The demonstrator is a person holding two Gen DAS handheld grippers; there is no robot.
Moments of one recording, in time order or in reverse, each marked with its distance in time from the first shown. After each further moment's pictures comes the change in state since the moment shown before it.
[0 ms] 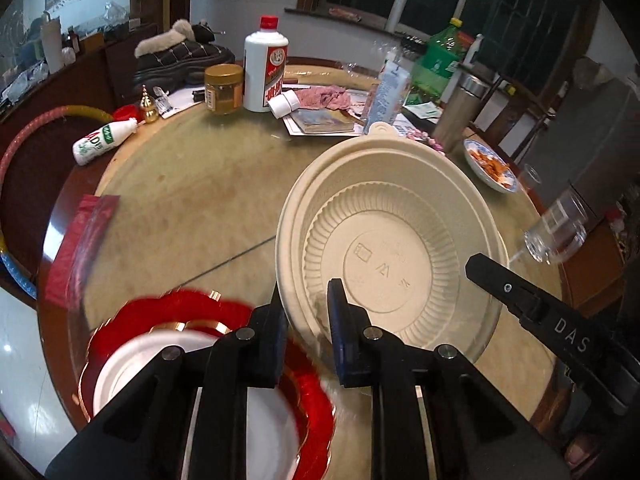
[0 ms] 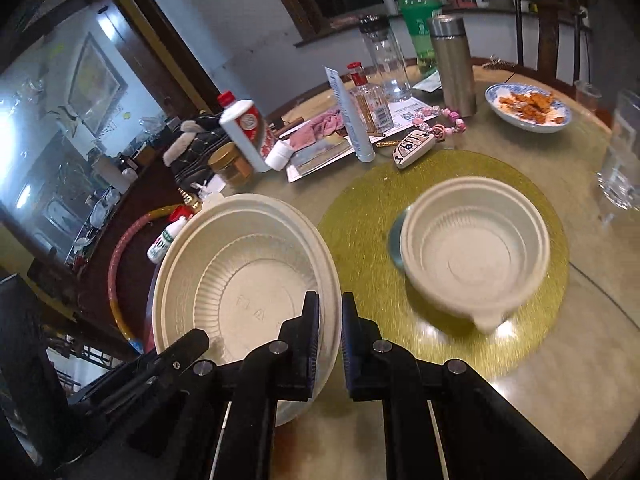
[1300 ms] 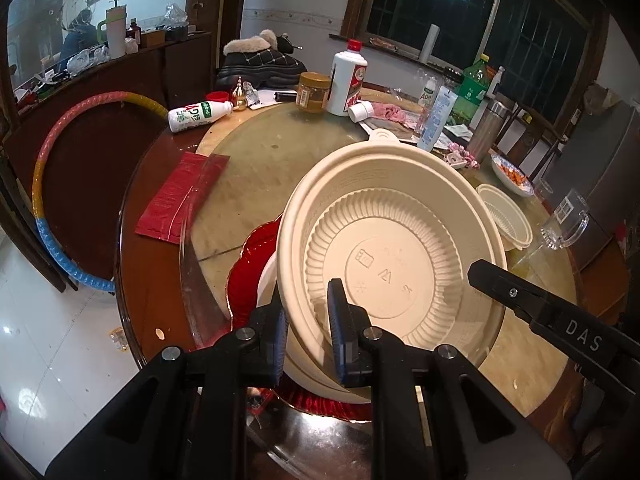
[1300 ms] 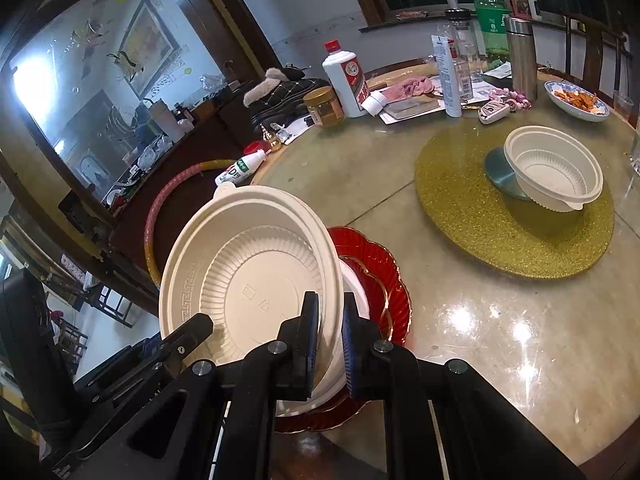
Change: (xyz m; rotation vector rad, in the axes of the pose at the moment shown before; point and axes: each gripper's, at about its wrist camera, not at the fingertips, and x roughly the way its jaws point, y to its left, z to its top) left arm -0.076 0.106 -0.094 -0.074 -0.112 0.062; right arm -0.021 0.105 -0.113 -0.140 0.034 0.111
